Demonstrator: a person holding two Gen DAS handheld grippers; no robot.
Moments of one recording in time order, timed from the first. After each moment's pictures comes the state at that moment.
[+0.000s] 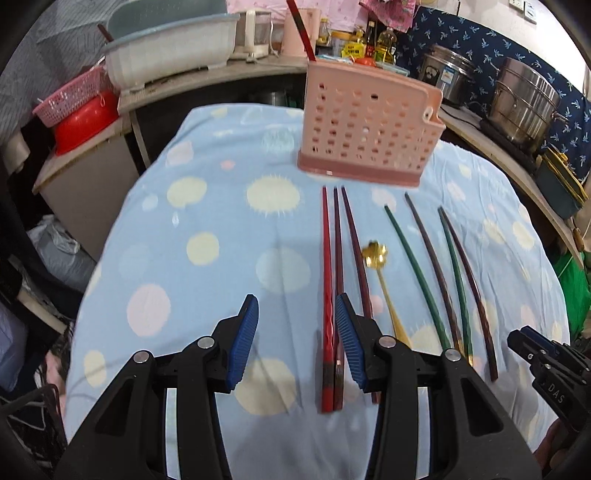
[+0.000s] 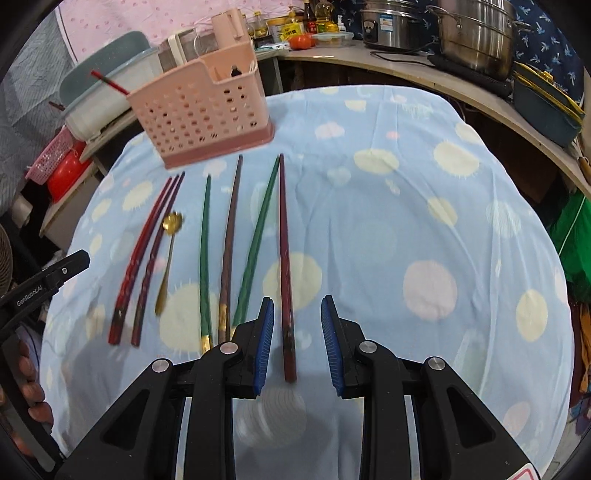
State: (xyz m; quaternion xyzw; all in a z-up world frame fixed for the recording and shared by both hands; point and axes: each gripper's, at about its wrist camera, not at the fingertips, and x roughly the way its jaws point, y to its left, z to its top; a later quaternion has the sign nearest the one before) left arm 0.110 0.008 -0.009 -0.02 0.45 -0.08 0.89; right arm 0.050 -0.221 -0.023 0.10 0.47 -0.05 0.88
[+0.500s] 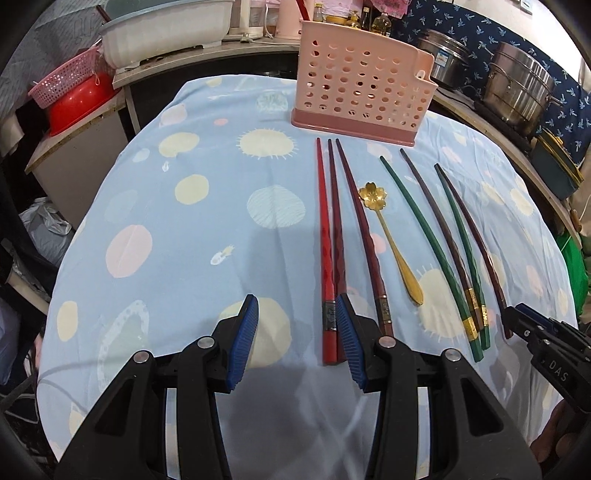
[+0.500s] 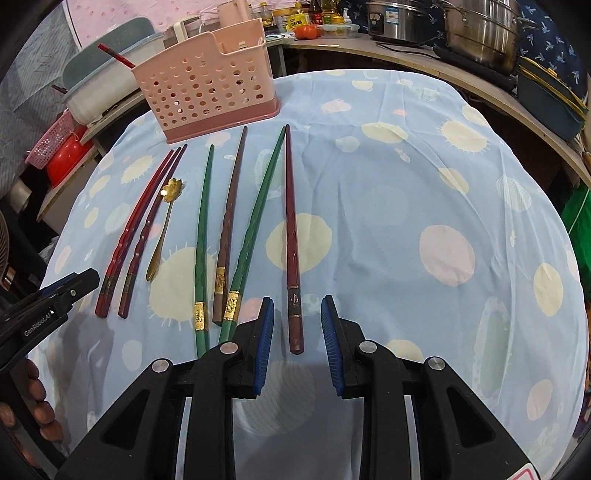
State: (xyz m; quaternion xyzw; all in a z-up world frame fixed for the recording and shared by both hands) left arm 0.084 0.007 -0.044 -0.02 0.46 -0.09 0.88; right arm 0.041 -0.212 -0.044 0.09 0.48 -0.04 0.87
